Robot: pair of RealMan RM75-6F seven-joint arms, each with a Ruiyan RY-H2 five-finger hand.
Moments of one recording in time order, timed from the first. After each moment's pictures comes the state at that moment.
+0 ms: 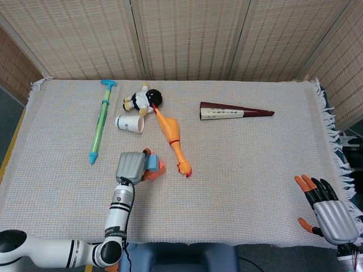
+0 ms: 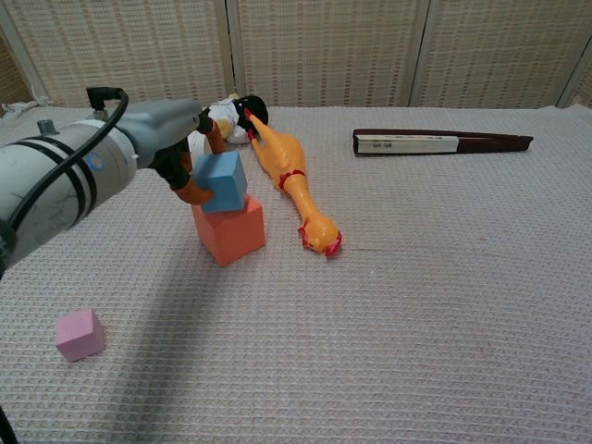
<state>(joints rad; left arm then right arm) -0.84 -1.75 -0.38 -1.79 0.61 1.41 1.04 0.02 -0.97 -0.06 -1.80 -1.63 1.43 -0.12</state>
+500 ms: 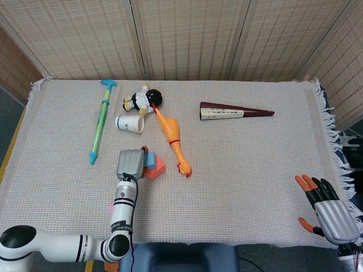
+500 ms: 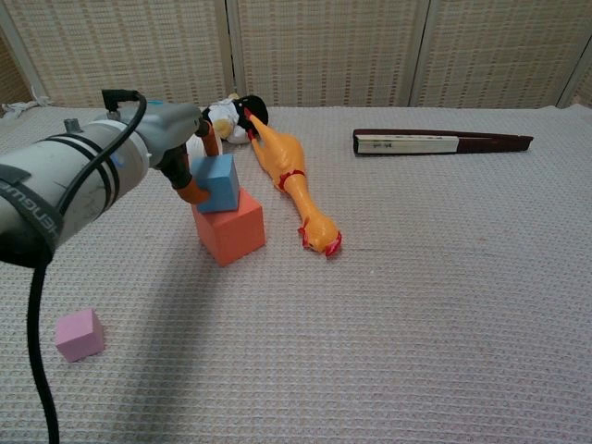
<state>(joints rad) -0.90 -1.79 -0.42 -1.72 0.51 1.46 1.09 0.02 -0.96 -0.07 -1.80 -1.63 1.43 -0.10</state>
